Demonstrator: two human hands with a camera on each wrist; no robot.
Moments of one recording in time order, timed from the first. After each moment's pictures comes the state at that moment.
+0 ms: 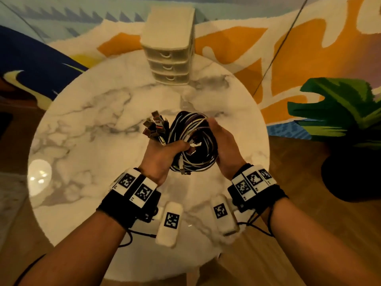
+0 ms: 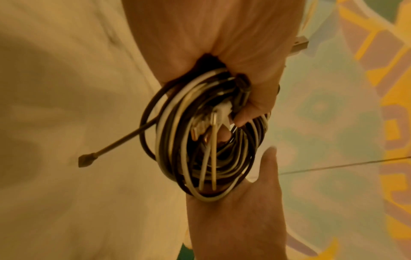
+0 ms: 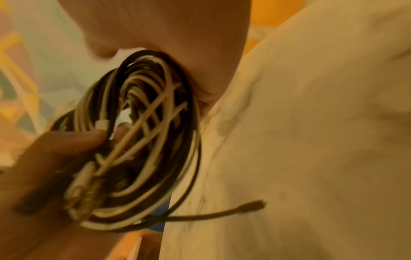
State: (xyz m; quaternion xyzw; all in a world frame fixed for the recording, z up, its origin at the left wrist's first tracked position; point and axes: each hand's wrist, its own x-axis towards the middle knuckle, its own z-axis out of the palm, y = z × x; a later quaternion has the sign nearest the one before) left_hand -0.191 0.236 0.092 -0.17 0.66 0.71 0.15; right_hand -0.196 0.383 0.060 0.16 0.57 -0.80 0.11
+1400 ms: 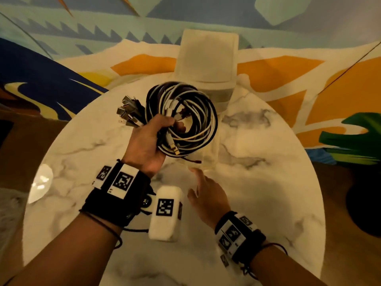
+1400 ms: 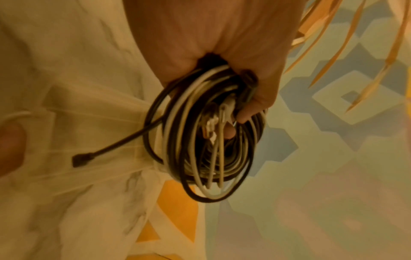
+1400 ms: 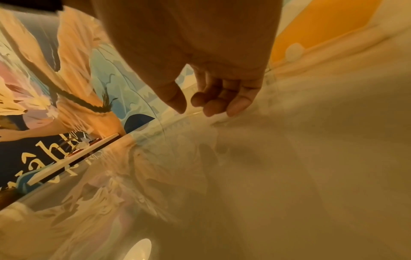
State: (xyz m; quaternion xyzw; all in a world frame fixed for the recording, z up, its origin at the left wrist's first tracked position) left_hand -0.388 0.151 0.087 -0.22 0.48 0.84 0.14; right_hand -0.286 0.280 -0.023 0.01 0.92 -0.35 0.18
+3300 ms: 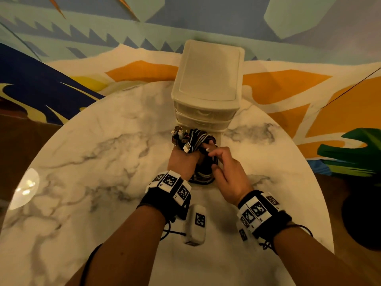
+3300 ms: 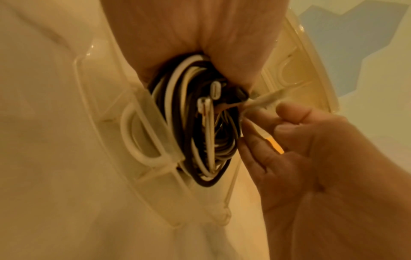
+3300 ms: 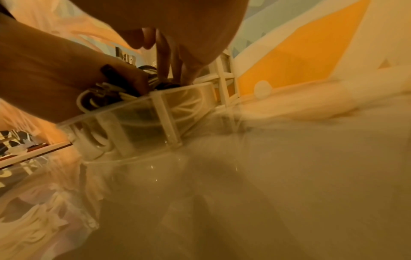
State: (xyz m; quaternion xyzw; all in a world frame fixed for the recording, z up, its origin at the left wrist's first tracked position) left_hand -0.424 0.197 -0.028 -0.21 0.77 0.59 0.15; right_hand -0.371 0.333 -0.026 -0.08 0.87 -0.48 0.06
